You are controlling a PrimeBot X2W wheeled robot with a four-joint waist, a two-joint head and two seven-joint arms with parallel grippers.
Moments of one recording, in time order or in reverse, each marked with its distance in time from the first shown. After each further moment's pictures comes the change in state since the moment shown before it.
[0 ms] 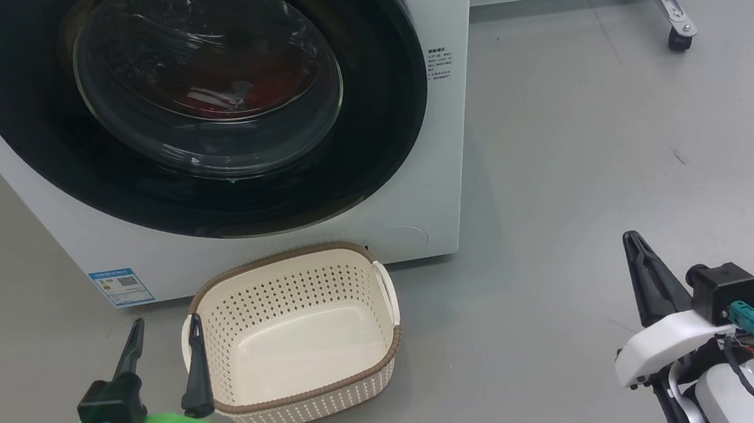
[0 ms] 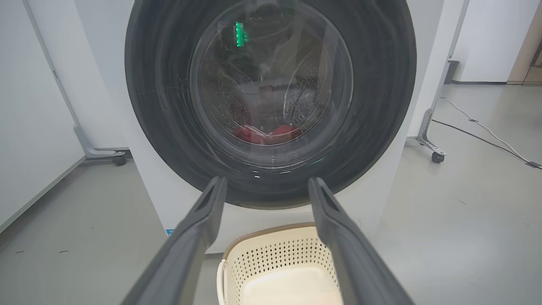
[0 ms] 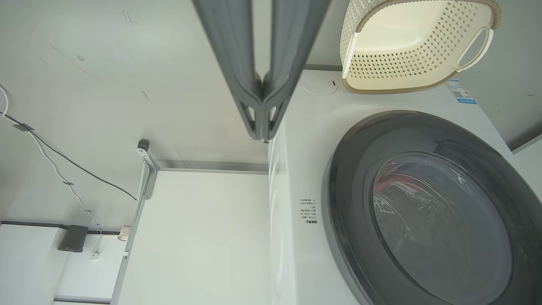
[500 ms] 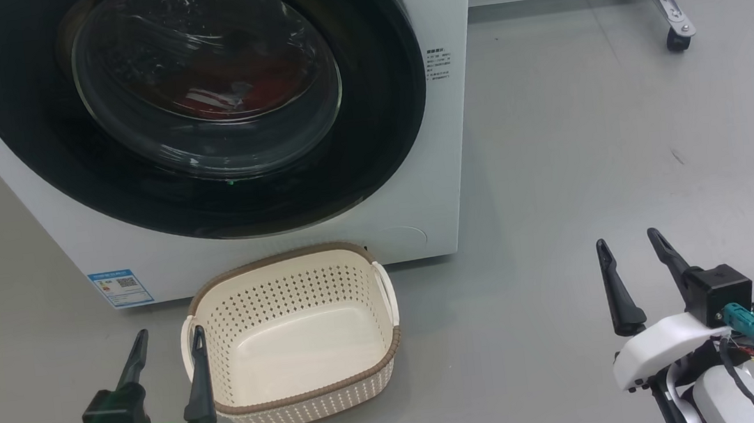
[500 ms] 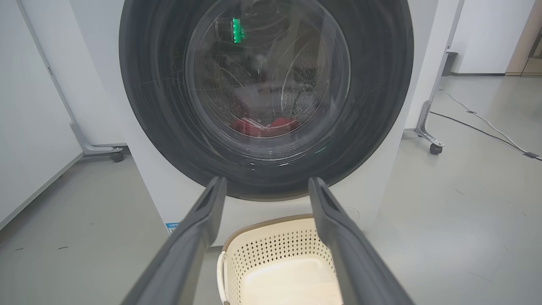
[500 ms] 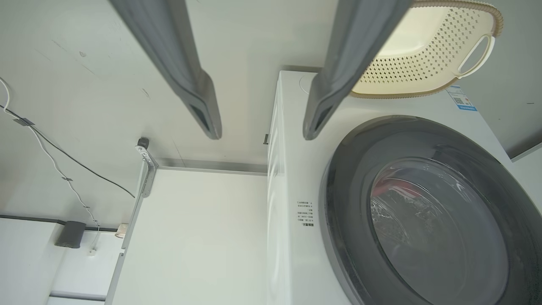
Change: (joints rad) left arm 0.020 0.010 -0.013 0.000 0.000 0.000 0.000; right arm -0.001 -0.015 0.028 0.000 -0.001 -0.010 0.000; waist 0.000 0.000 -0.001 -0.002
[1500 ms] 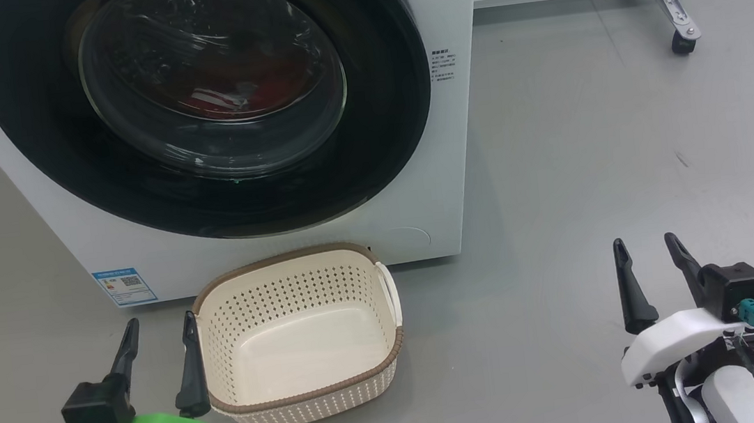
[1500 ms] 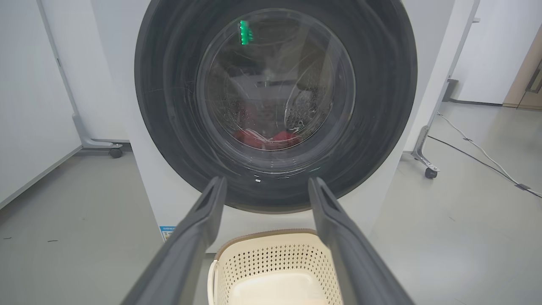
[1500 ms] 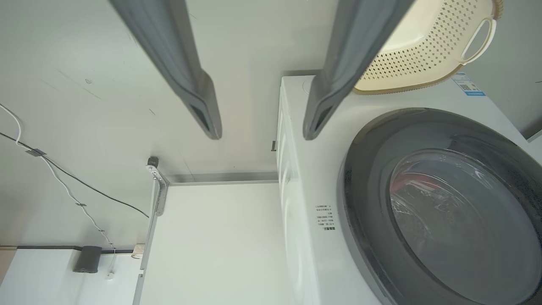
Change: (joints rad) left arm 0.003 0.016 -0.010 -0.077 -0.106 -0.026 0.031; right arm 0.009 -0.026 0.021 -0.016 0.123 0.011 0.032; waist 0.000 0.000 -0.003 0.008
